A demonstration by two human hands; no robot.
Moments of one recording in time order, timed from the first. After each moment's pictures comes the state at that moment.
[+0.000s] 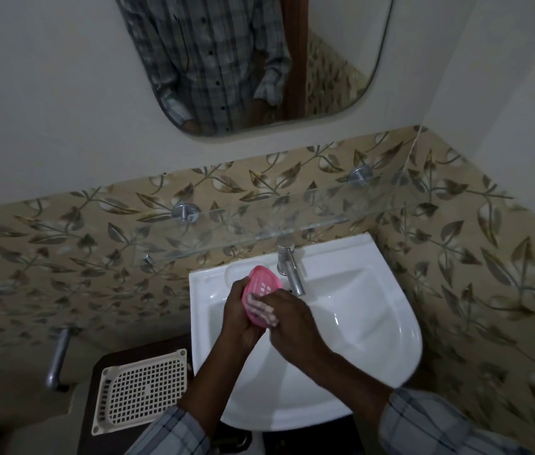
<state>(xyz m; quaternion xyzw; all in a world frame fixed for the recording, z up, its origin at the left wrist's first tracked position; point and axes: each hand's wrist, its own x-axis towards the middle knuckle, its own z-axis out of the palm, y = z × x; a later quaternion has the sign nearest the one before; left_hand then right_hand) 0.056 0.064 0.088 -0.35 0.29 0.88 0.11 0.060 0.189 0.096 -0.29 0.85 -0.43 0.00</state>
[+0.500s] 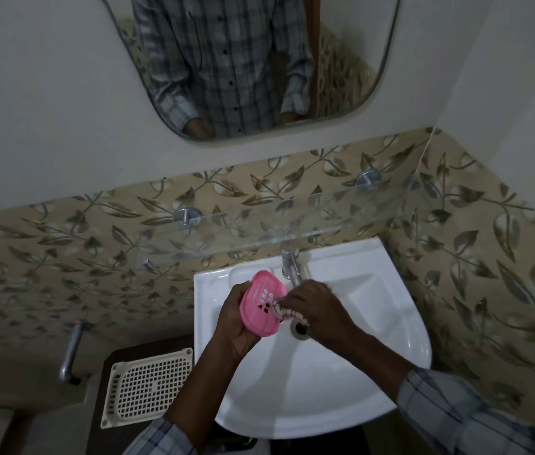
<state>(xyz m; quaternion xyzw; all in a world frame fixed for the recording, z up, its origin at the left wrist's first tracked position) 0.054 0.067 0.107 -0.36 0.31 0.87 0.10 -0.004 0.241 0.082 -0.47 0.81 -0.33 -0.09</state>
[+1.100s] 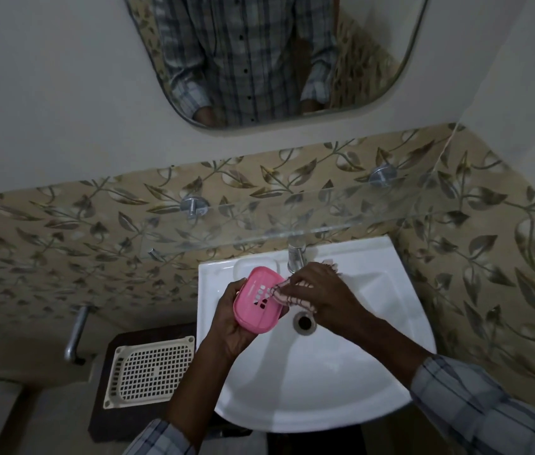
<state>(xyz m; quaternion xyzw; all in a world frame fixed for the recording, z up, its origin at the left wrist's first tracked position) 0.061 0.051 0.090 -0.33 0.22 0.91 0.10 -0.029 0.242 0.097 -0.51 0.79 -0.32 -0.07</state>
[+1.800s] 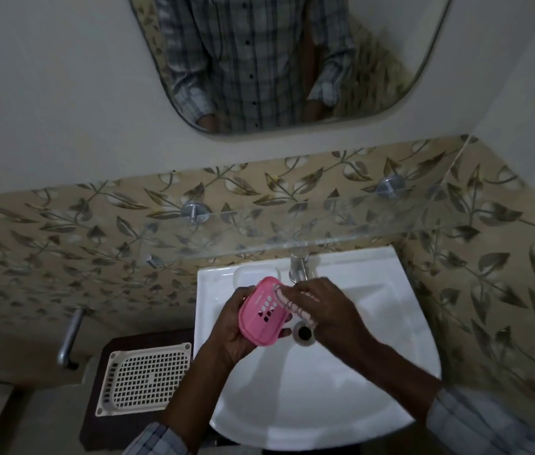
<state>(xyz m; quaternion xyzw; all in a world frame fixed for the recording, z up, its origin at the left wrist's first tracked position) 0.050 0.043 0.077 -0.31 0.28 0.90 0.15 -0.016 0.235 0.089 -0.47 0.82 -0.34 -0.06</state>
